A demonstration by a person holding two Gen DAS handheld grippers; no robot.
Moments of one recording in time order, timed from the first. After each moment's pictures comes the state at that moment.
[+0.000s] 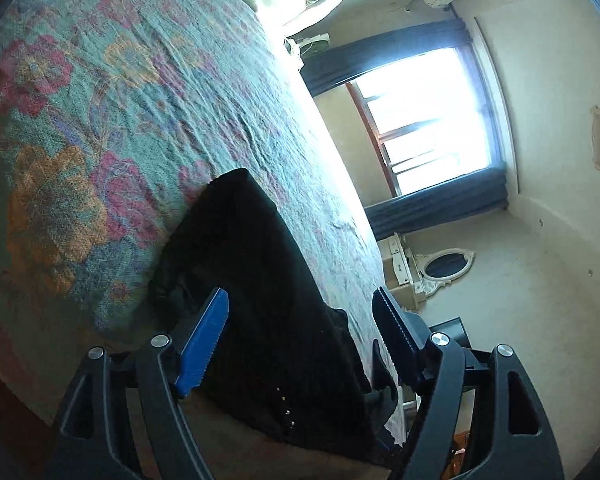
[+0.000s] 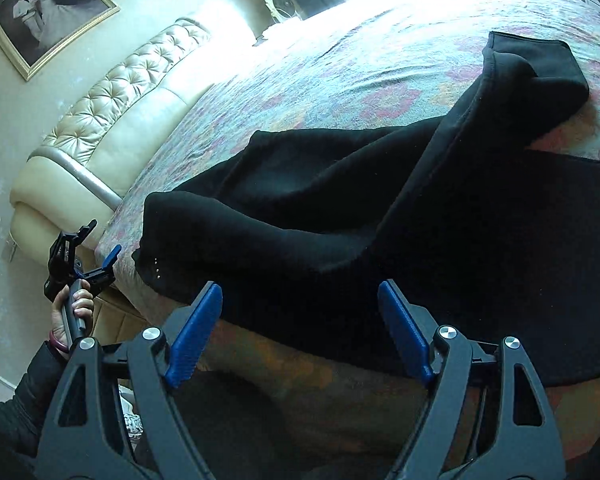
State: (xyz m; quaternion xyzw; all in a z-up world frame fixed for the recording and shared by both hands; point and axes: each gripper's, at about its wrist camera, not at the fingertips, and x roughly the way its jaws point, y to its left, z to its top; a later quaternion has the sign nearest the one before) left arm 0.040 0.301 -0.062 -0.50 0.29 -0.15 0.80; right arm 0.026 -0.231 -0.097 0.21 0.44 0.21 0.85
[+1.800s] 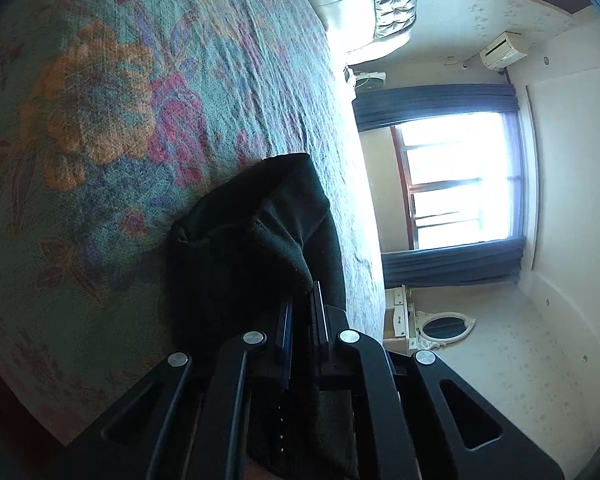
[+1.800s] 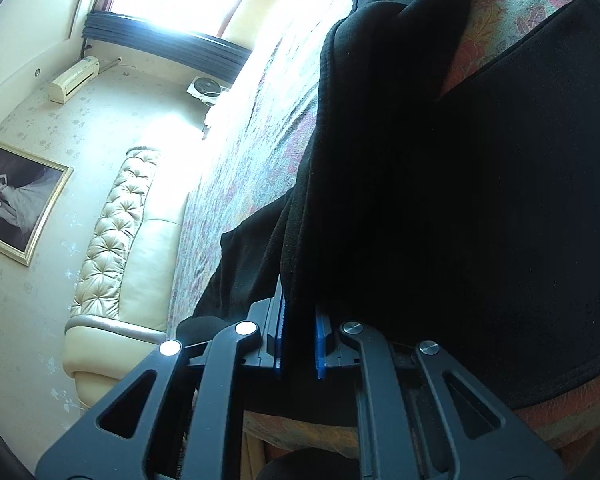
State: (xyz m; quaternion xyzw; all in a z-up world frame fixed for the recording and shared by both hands) left arm 0.031 0.289 -0.120 -0.60 0.26 -0.05 0.76; right arm 0.051 -0.289 -0.137 0.48 0.38 0.12 0.78
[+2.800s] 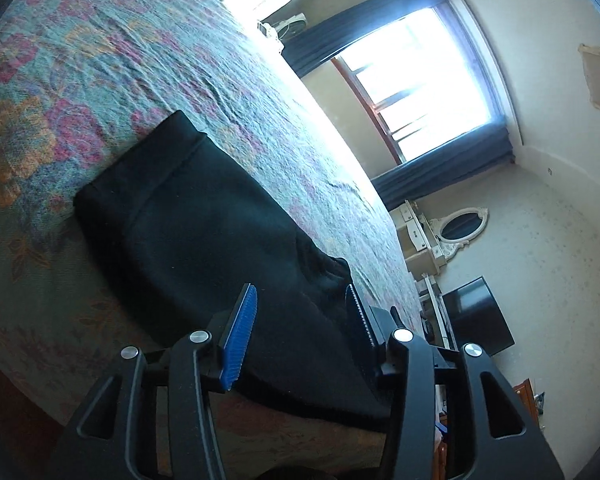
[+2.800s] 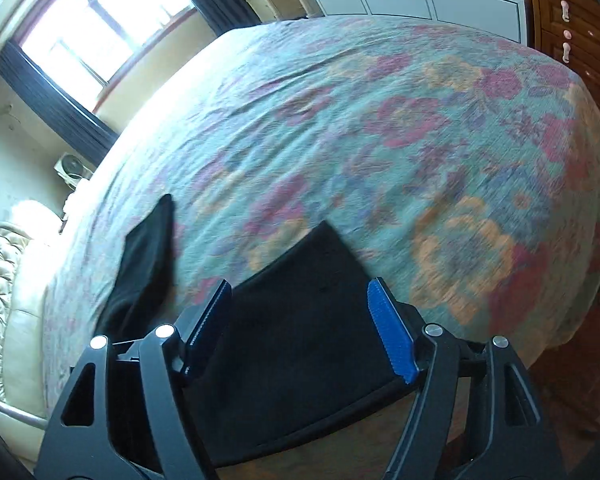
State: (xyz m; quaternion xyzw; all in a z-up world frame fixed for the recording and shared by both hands) left arm 0.026 0.217 -0.068 -0.43 0.31 -0.15 0.84; right arm -0.006 -0.616 -0.109 0.34 0.40 -0.20 0.82
